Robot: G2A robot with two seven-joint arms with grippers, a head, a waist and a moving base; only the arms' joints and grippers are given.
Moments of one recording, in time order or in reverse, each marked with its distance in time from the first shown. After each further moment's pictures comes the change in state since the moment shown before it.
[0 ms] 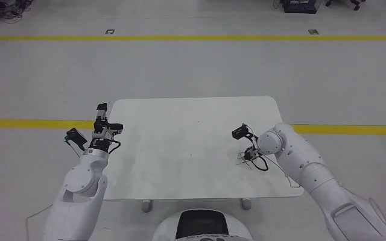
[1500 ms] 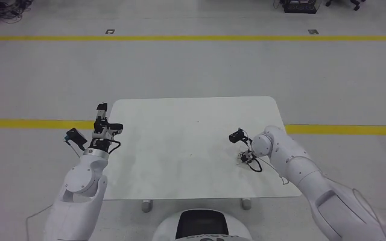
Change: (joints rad) left arm 0.000 0.000 0.000 0.000 0.000 0.000 0.000; right arm 0.110 -0.109 -0.150 0.319 0.018 -0.037 -0.127
